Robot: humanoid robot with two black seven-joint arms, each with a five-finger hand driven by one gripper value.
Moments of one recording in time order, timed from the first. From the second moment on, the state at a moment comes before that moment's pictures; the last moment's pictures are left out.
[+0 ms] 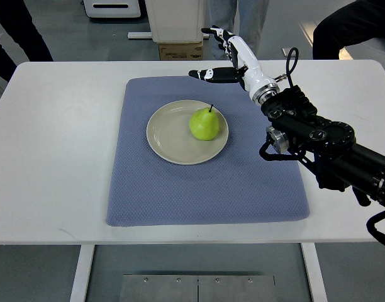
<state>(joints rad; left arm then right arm) -0.01 0.00 -0.11 -0.20 -0.10 0.11 -0.14 1.11 -0.01 0.23 0.63 -0.37 -0.23 0.47</state>
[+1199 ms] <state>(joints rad) -0.01 0.00 -0.11 -0.20 -0.10 0.11 -0.14 0.93 -0.13 0.70 0.49 0.09 0.04 0.45</state>
